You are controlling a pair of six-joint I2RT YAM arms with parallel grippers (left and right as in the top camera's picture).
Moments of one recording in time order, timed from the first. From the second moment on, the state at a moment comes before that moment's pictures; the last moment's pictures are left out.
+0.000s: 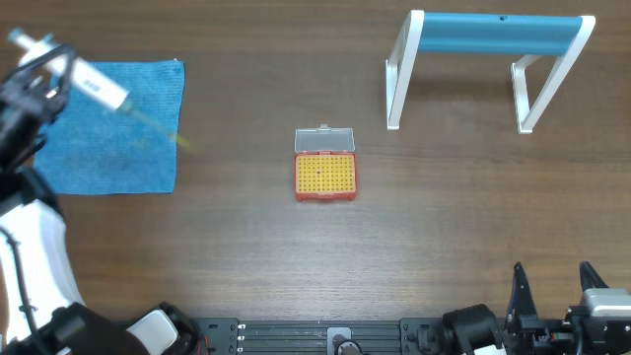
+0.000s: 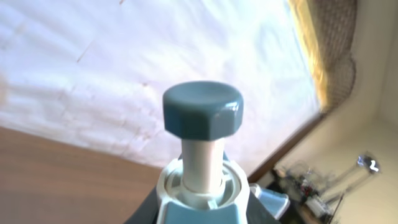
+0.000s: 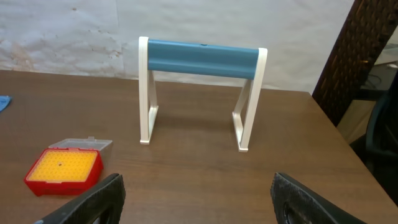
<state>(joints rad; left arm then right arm) 0.61 1.33 0.93 0.56 1.11 -0.97 0.23 0.23 1.22 -1.24 0.25 -0.03</state>
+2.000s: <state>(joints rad) 0.38 2.11 2.06 -1.12 0.15 0.19 0.23 0.02 1.22 -1.57 0.28 -0.05</state>
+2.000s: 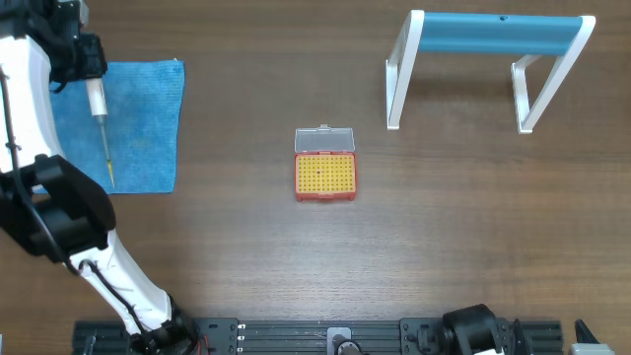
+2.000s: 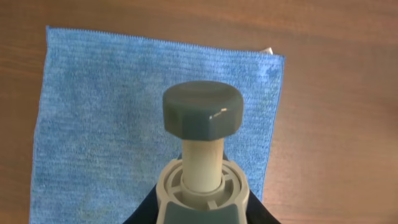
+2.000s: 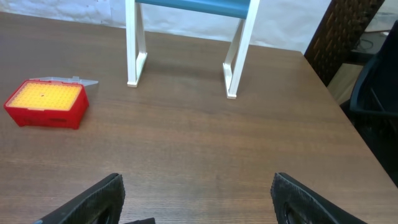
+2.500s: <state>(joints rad) 0.28 2.28 2.17 -1.13 0.09 0.18 0.23 0.02 1.22 -1.57 0.28 -0.05</state>
